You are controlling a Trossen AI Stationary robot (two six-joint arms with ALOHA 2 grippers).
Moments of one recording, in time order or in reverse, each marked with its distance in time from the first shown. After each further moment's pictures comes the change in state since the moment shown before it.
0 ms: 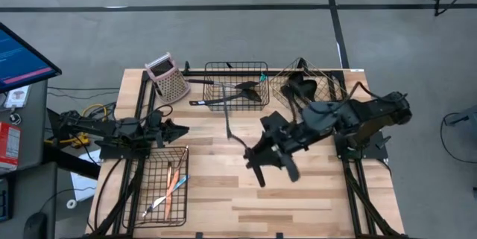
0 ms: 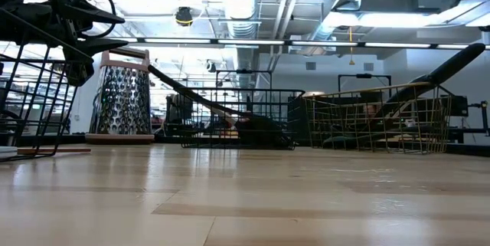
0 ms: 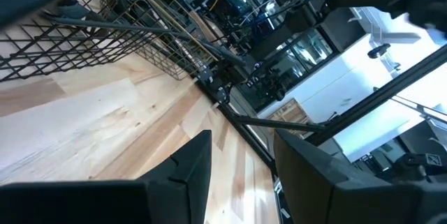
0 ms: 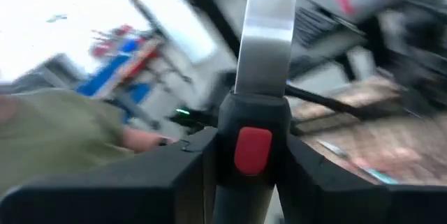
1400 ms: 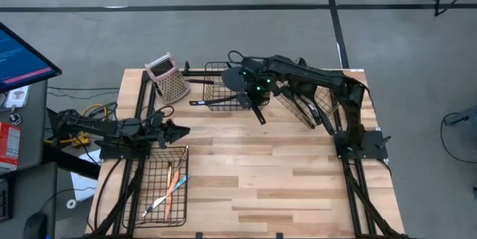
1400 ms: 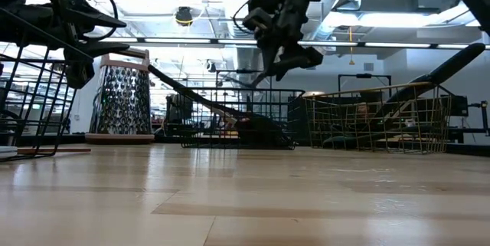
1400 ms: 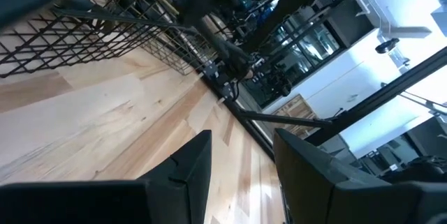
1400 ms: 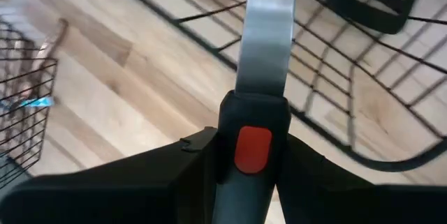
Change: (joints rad) left arm 0.000 0.050 -0.001 0.020 0.000 -0.004; right arm -0.749 0.429 0.000 -0.723 -0.216 0.052
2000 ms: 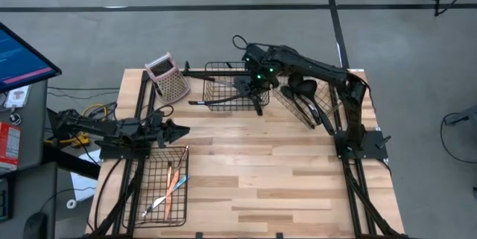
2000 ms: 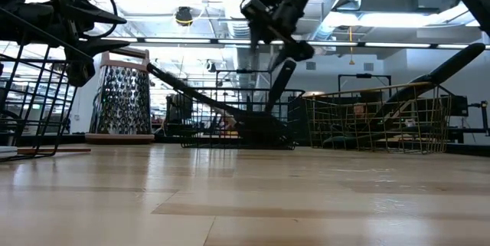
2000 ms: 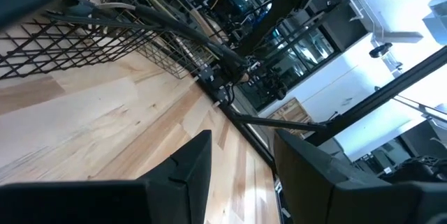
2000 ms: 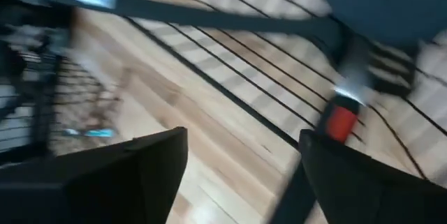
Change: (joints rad) left arm 0.000 0.000 0.000 0.024 0.000 0.000; right arm -0.059 -0.005 0.080 0.052 -0.053 0.038
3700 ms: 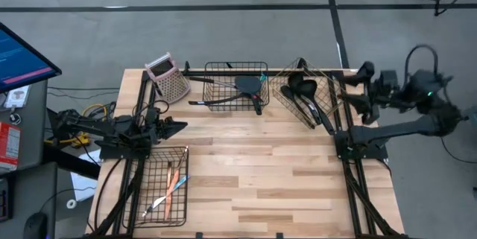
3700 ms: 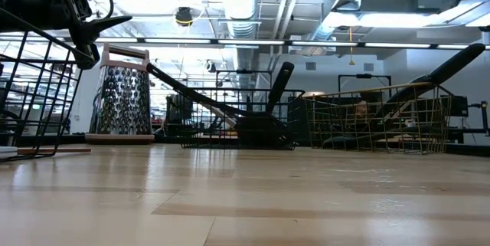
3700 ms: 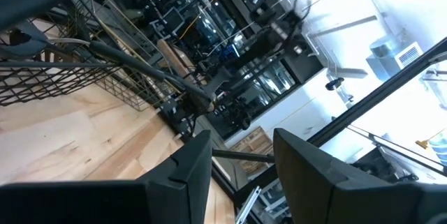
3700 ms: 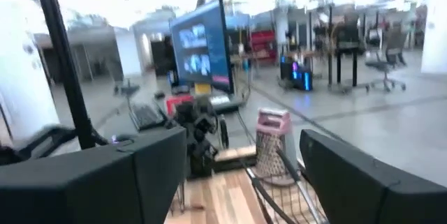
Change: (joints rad) left arm 0.000 -0.002 0.000 0.187 -0.005 0.001; right arm 0.469 -1.528 -0.874 0.625 0.536 -0.595
